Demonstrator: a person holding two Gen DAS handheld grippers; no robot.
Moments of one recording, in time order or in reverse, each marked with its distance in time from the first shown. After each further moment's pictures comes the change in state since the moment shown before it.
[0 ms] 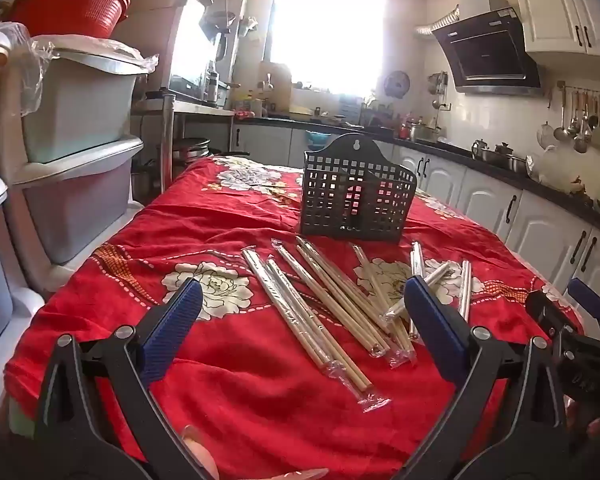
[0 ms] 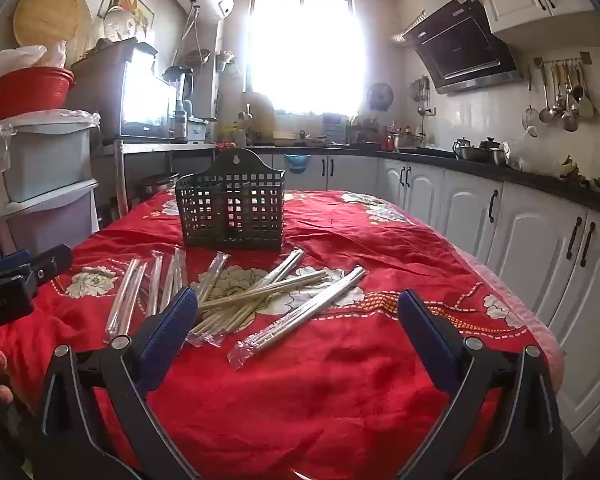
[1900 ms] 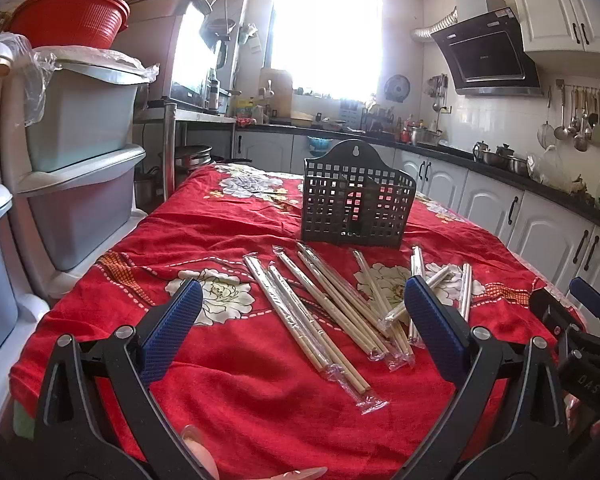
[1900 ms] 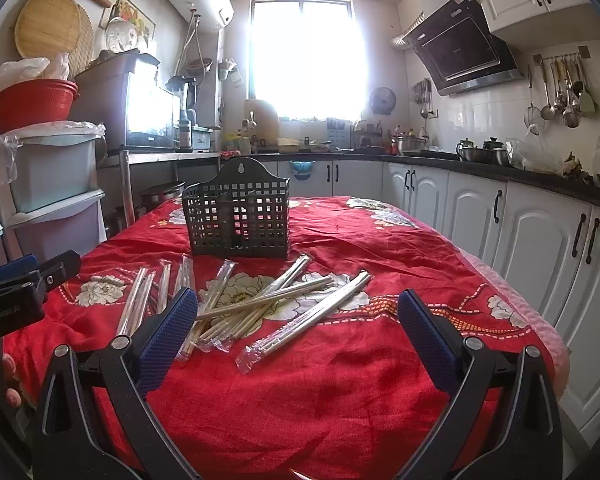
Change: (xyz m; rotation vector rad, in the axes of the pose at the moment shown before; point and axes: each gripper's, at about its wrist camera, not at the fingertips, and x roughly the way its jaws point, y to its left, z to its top) left arm -0.003 0.002 0.006 0.009 -0.010 0.010; right arm -0.005 0.002 0.003 0.036 -0.011 0.026
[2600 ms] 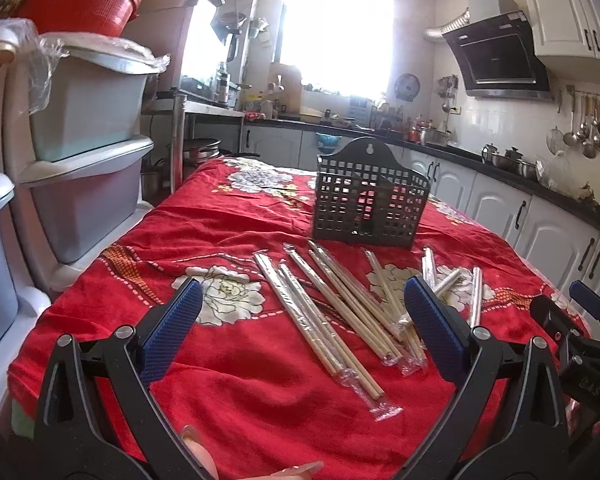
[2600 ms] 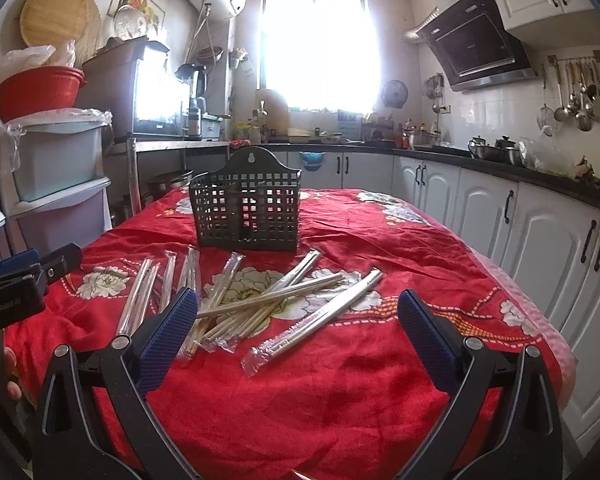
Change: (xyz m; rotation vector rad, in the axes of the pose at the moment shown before) left arm 0.010 0.011 0.000 -0.039 0.014 0.029; right arm 0.019 0.006 0.006 -0.046 0.045 0.046
